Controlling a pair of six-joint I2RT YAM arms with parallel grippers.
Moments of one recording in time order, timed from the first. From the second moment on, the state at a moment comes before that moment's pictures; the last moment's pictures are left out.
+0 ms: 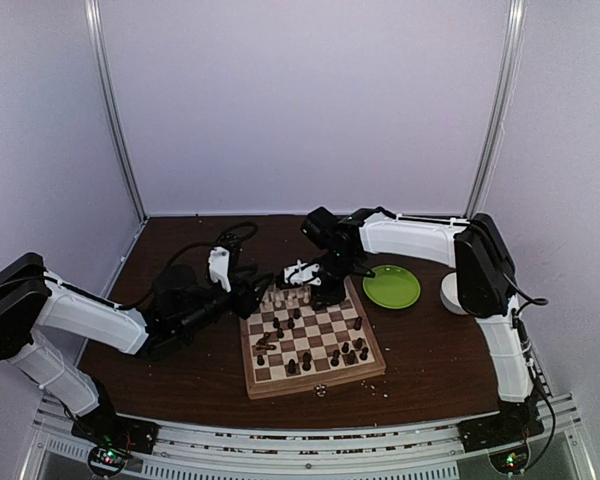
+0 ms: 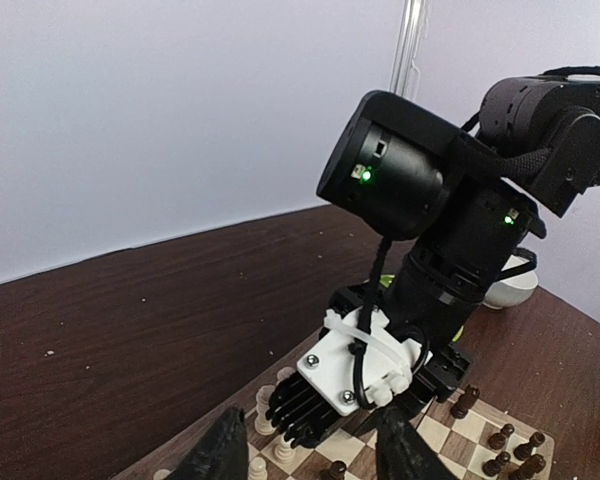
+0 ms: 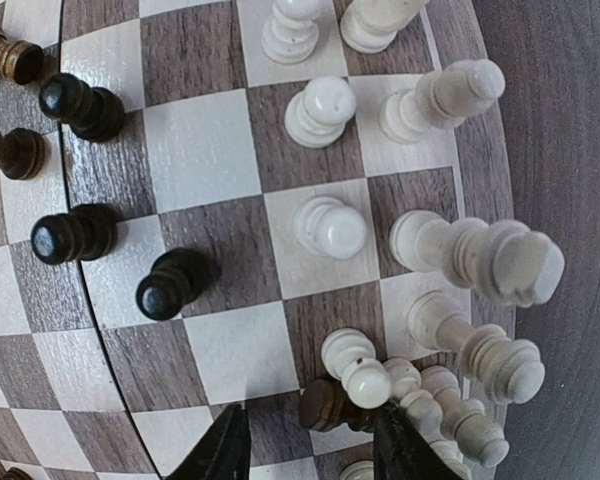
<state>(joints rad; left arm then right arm) -0.88 1.49 0.51 0.93 -0.13 -0.17 0.78 2.25 1.89 -0.87 -0.14 -0.83</state>
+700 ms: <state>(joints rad) -0.88 1.49 0.51 0.93 -0.13 -0.17 0.78 2.27 1.91 -1.00 -0.20 -0.85</state>
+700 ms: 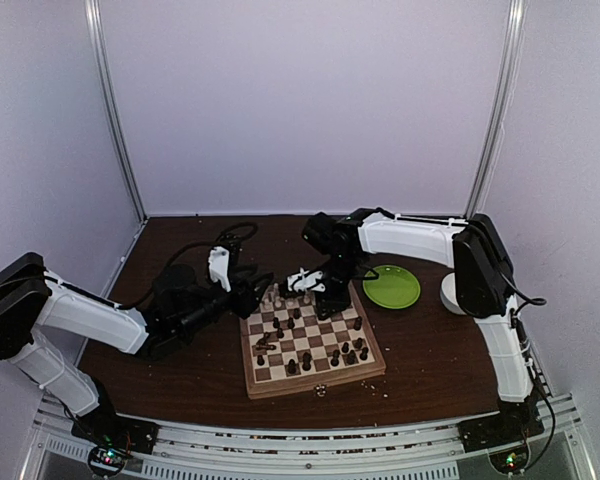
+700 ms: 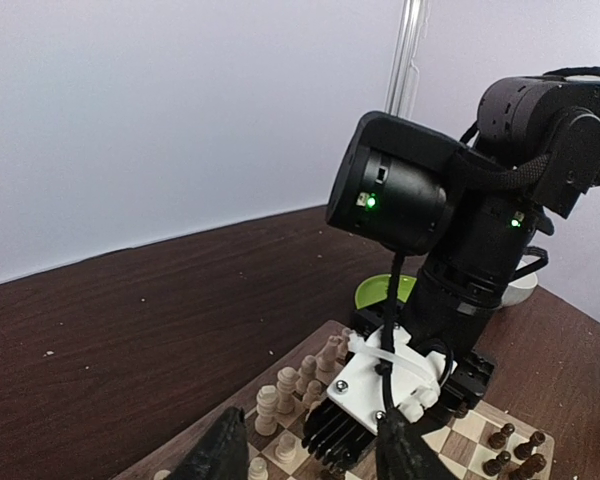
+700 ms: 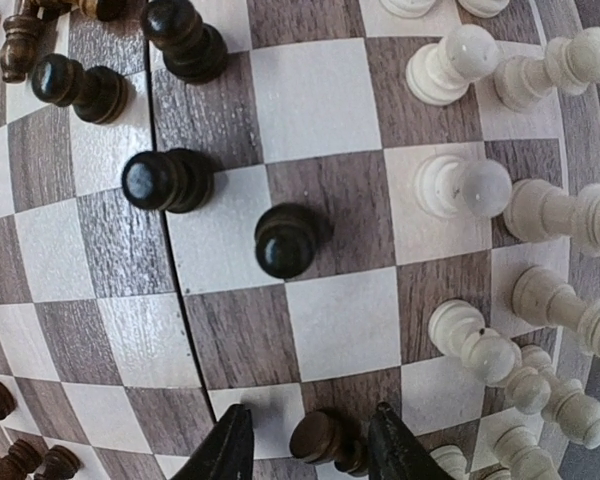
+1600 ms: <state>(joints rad) -0.88 1.51 0.53 0.93 -0.09 -0.17 0.73 2.23 1.85 -1.02 -0.21 -0.86</state>
